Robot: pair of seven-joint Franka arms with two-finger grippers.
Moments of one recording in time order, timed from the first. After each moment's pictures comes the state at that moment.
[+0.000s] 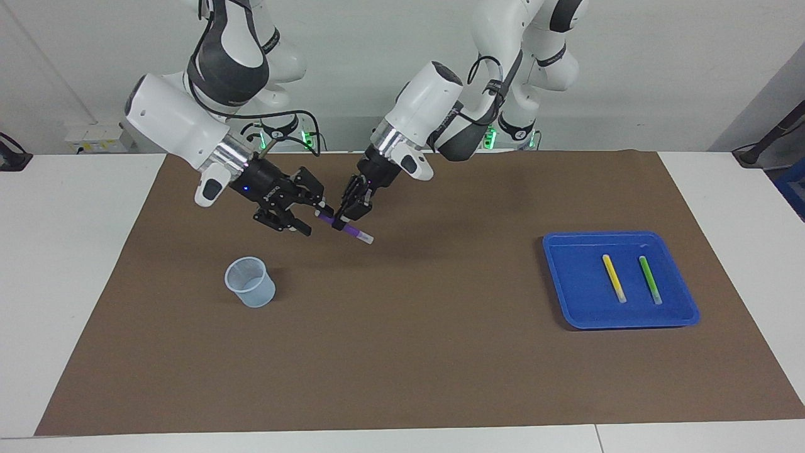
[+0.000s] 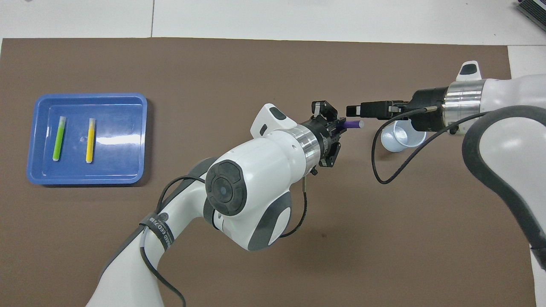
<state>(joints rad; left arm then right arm) -0.57 0.33 -0.27 -1.71 -0.34 2.83 -2.03 0.08 0.06 0.05 -1.86 0.84 2.11 -0.32</state>
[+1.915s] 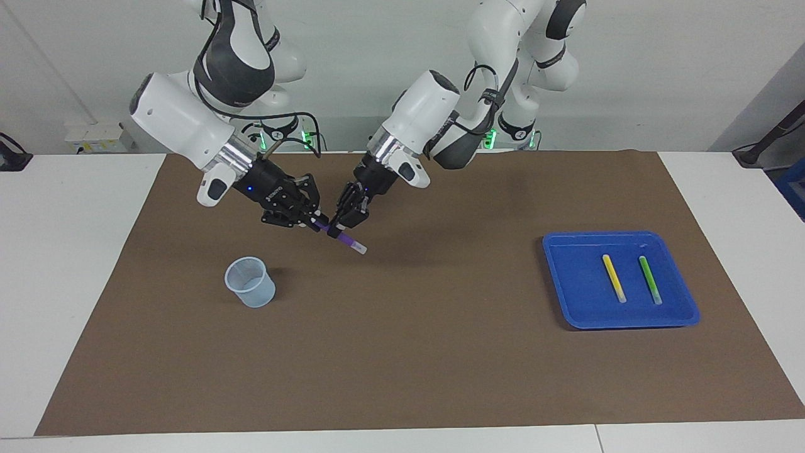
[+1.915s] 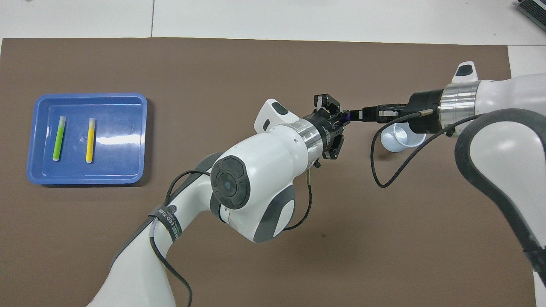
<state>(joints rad) -0.57 0.38 -0.27 -1.67 -0.34 2.87 -2.03 0.08 0.06 0.05 -1.86 0.78 2.10 -0.32</state>
